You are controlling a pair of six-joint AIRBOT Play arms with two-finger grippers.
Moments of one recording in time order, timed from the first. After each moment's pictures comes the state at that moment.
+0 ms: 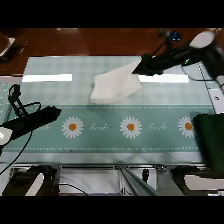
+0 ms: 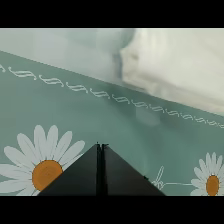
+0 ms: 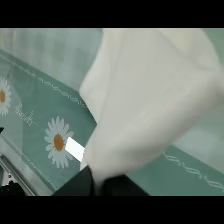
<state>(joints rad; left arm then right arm) -0.01 -0.55 0.43 1.05 -0.77 -1.65 0.11 -1.52 1.60 -0.78 1.33 1.44</state>
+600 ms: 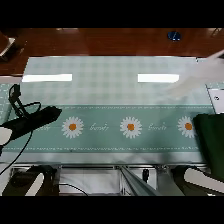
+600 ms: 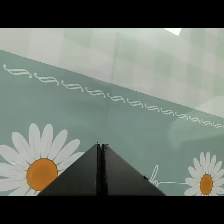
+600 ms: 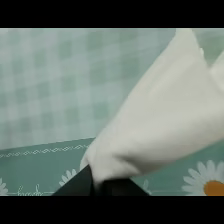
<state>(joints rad) -0.01 -0.55 0.43 1.03 -0.77 -1.65 -0.49 -1.32 1.86 -1.02 1.73 1.61</state>
